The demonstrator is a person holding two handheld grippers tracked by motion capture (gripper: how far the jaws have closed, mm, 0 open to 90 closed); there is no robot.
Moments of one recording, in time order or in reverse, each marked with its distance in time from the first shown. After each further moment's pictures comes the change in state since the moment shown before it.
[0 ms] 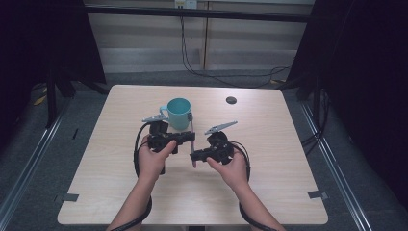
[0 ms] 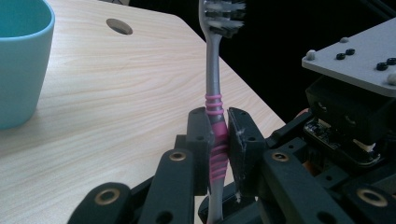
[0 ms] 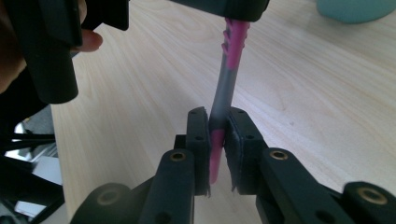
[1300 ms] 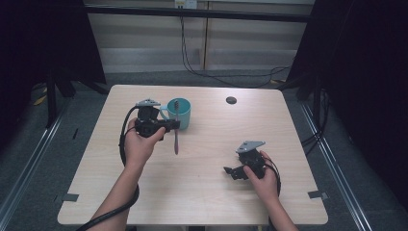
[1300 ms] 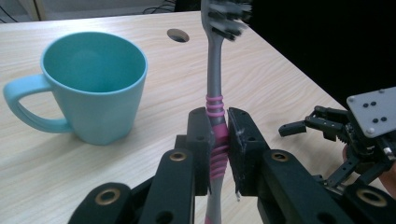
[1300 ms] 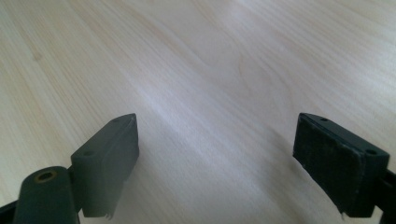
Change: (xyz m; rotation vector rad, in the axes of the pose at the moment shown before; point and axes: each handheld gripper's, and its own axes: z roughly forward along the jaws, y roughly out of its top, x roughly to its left) left arm 0.004 0.046 -0.029 0.088 0.227 0.132; right arm -0.066 -0.091 -0.037 0.047 -0.366 -0.188
